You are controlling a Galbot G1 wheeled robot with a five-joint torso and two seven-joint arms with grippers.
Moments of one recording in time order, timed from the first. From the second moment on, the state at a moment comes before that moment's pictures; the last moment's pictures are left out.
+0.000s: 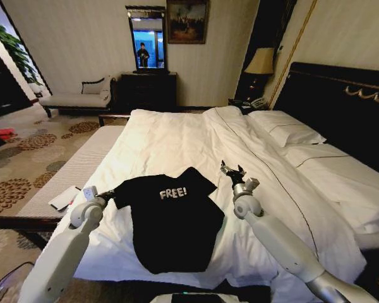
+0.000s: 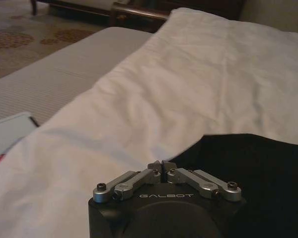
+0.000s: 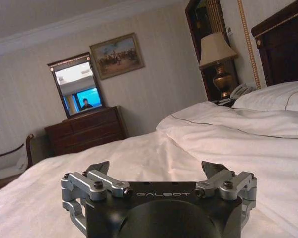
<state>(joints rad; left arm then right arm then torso) 1.07 -0.96 -0.54 -1.68 -0.93 0.56 -0.41 -0.83 0.93 0.02 1.66 0.93 0.14 0.48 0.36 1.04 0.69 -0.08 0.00</state>
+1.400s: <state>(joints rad) 1.15 -0.89 -0.99 -2.26 -1.37 0.49 -0.47 -0.81 1.10 0.03 1.55 1.43 -0.09 0.59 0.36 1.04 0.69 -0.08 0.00</state>
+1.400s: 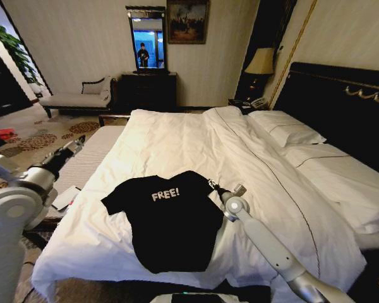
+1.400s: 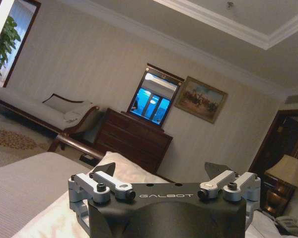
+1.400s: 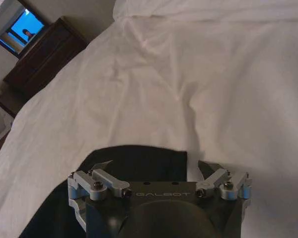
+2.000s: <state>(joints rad) 1.17 -0.89 -0.99 -2.25 -1.35 0.52 -0.50 -0.81 1.10 0.01 1.53 1.37 -0.09 0.57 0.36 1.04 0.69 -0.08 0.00</state>
